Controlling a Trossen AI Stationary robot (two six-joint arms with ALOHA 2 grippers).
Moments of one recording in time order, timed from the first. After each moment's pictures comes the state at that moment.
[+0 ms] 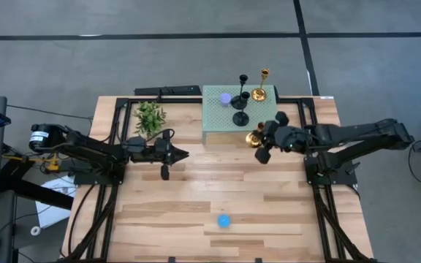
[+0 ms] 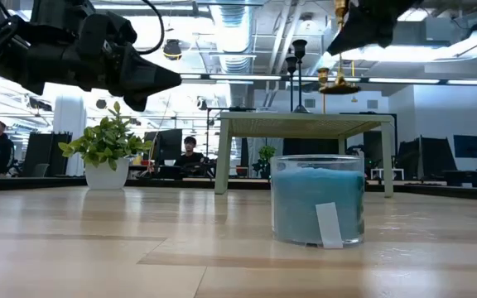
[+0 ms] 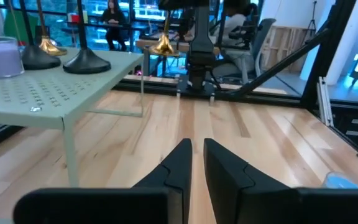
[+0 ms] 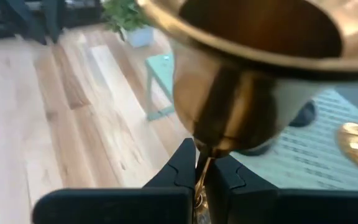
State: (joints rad) left arm 0.03 1.04 0.19 0.96 0.00 -0.03; right arm 0.11 1.06 0.94 -0.54 0.58 0.26
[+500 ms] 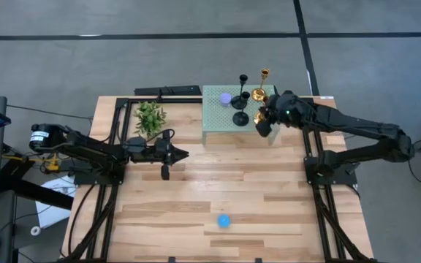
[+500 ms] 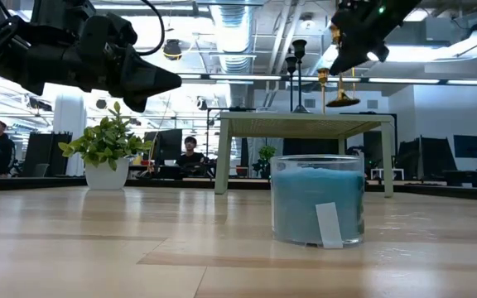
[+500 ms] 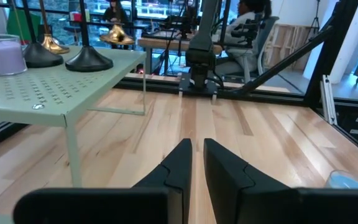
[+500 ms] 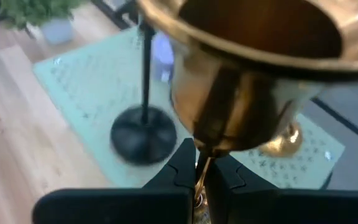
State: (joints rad) left arm 0.03 1.05 0.19 0.96 -0.01 -0.03; right arm -0.29 1.07 1.00 -0.60 0.41 0.14
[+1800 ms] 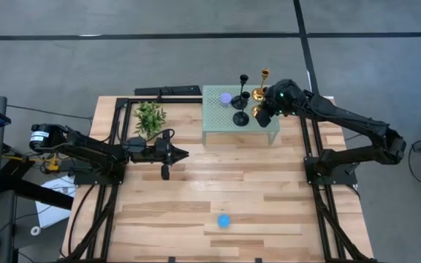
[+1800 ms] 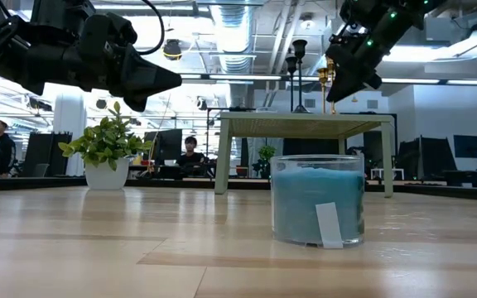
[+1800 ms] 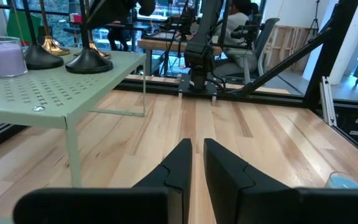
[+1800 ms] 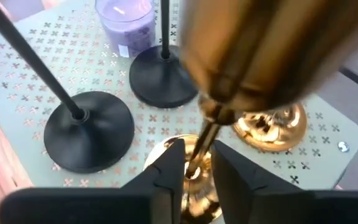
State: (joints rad) left arm 0.03 1.05 0.19 0.97 -0.01 -0.03; right arm -0.59 1.18 0.98 -0.54 0.13 0.05
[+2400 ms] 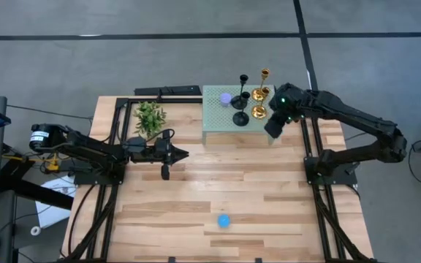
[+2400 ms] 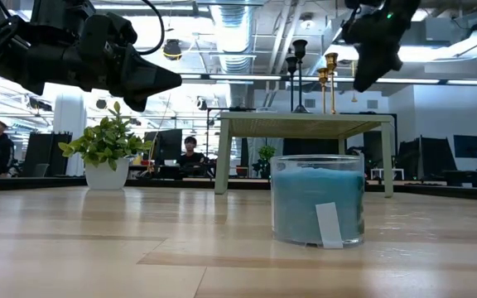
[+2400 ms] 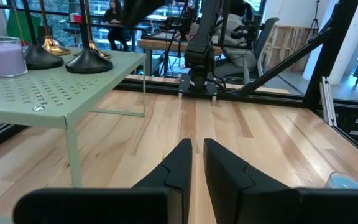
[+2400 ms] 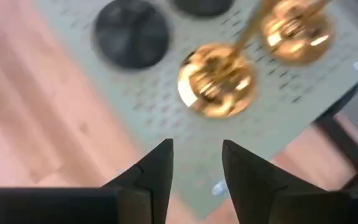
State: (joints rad) left arm 0.03 1.05 0.19 0.97 -0.01 -0.03; right arm -0.48 1.17 1.17 -1.04 0.13 0.12
